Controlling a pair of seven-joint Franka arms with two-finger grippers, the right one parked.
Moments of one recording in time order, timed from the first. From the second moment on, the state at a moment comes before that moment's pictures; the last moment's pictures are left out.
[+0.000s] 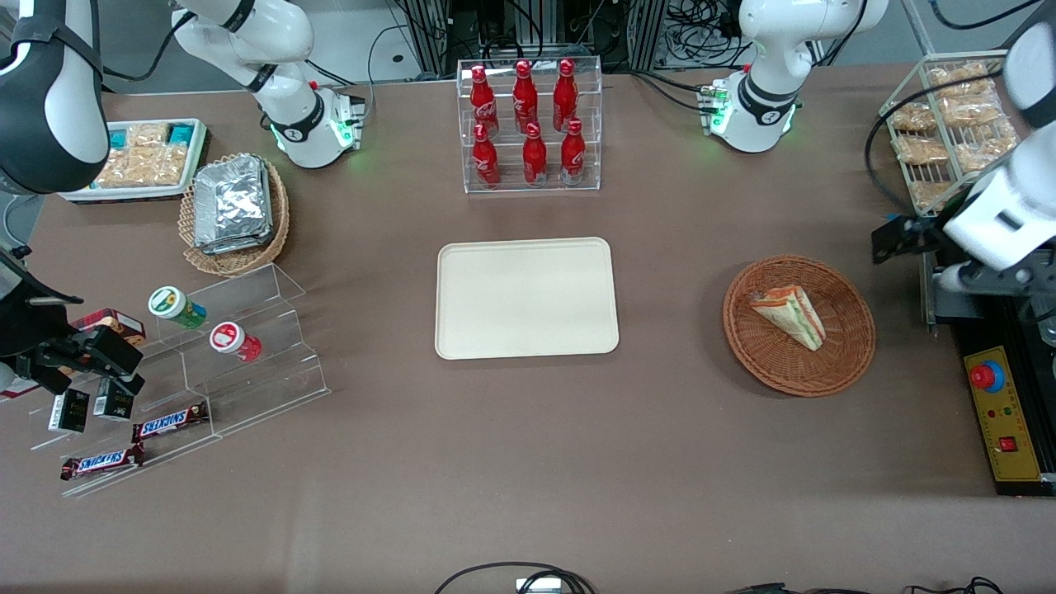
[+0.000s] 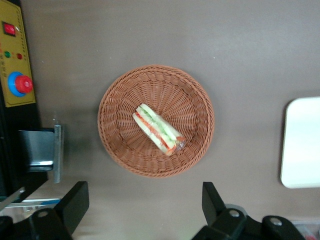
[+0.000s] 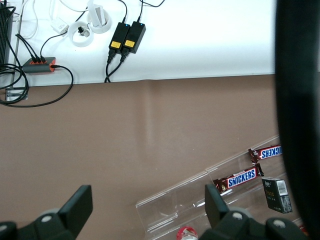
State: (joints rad) arm 0.05 0.03 -0.10 -1.72 0.03 1.66 -0.03
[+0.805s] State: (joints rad) arm 0.05 -0.01 -0.11 -2.17 0.03 2.13 -0.52
